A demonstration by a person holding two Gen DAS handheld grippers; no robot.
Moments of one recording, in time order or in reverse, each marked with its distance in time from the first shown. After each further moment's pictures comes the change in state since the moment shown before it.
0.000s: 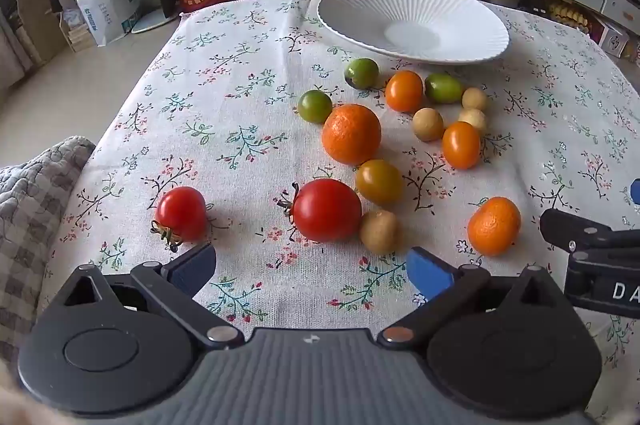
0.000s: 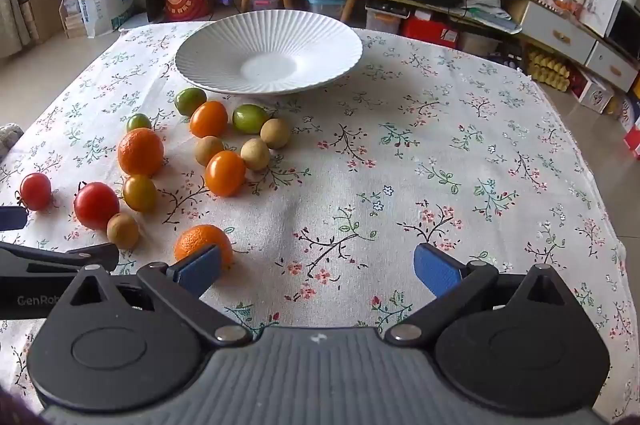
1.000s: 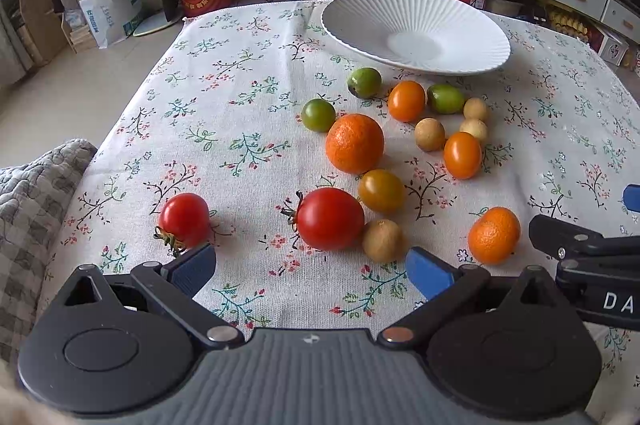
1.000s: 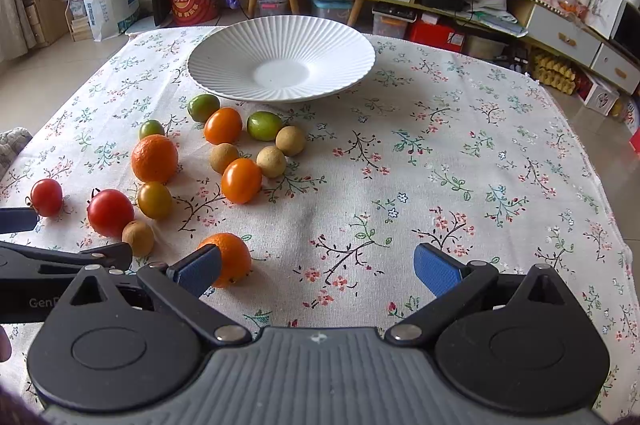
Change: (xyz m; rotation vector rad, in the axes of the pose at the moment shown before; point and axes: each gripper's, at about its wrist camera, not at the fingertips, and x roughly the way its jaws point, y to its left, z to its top) left arm -0.002 0.004 0.002 -0.021 -0.022 -0.015; right arm -0.002 0.008 0.003 0.003 -0.017 0.017
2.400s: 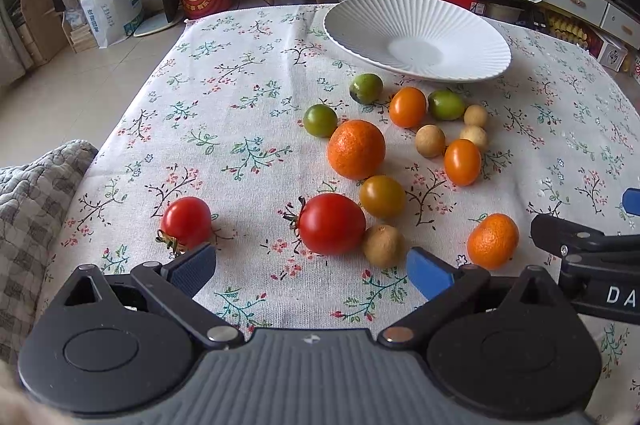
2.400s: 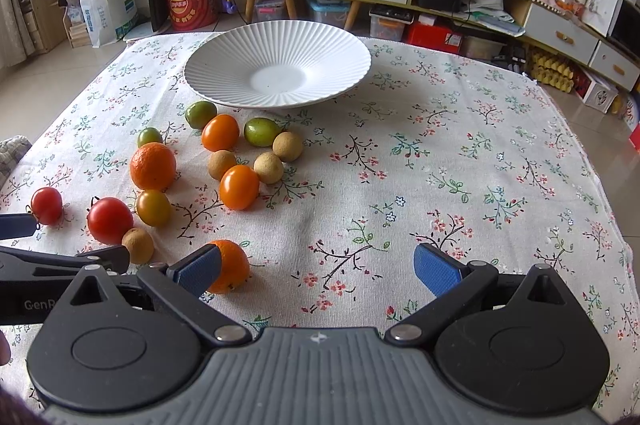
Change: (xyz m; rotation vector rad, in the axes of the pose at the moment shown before) left arm -0.001 0.002 0.002 -0.007 -0.007 -0.006; right arm 0.000 -0.002 0.003 0.014 -0.005 0.004
